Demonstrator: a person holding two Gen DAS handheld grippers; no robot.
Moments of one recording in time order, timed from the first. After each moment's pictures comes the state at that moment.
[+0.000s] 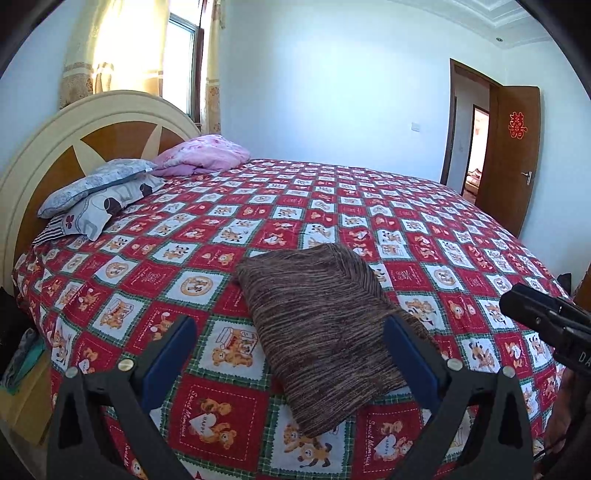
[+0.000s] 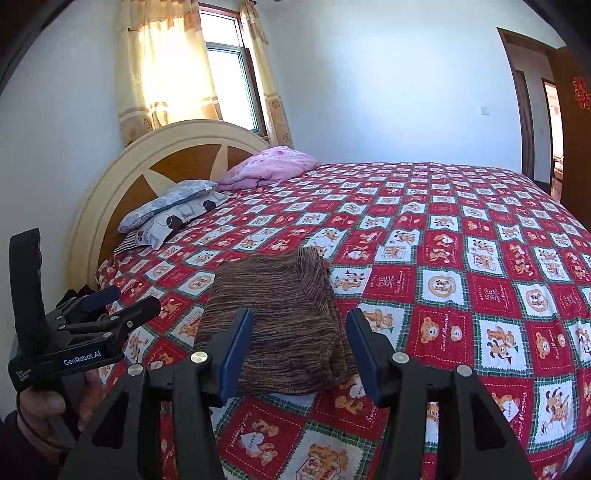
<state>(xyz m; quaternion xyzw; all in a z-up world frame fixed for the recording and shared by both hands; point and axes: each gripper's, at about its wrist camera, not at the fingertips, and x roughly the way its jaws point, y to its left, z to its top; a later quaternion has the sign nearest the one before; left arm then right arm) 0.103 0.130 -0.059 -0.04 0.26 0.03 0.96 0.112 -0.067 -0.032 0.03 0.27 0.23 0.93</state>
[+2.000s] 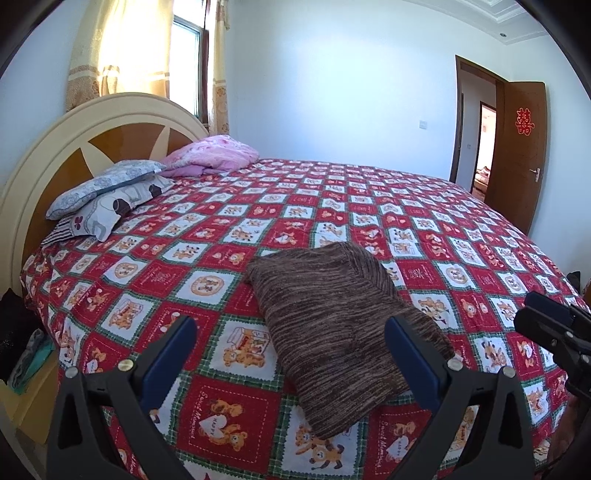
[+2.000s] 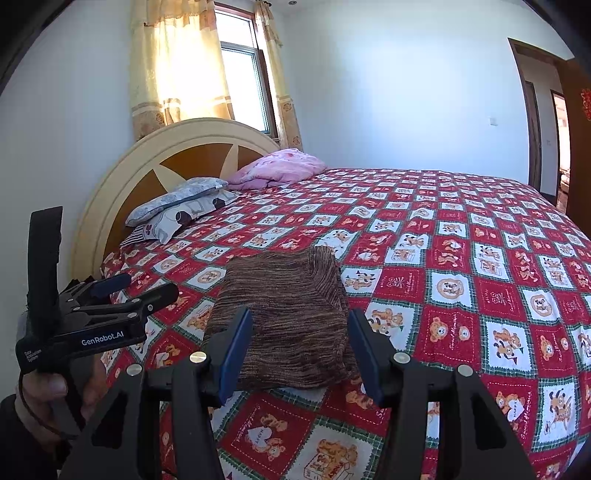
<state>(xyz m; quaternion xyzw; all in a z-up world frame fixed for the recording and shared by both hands) 0.104 0.134 -0.063 -0.03 0.26 0.05 0.97 0.100 -0.059 -0.035 0.01 0.26 0.25 0.93</state>
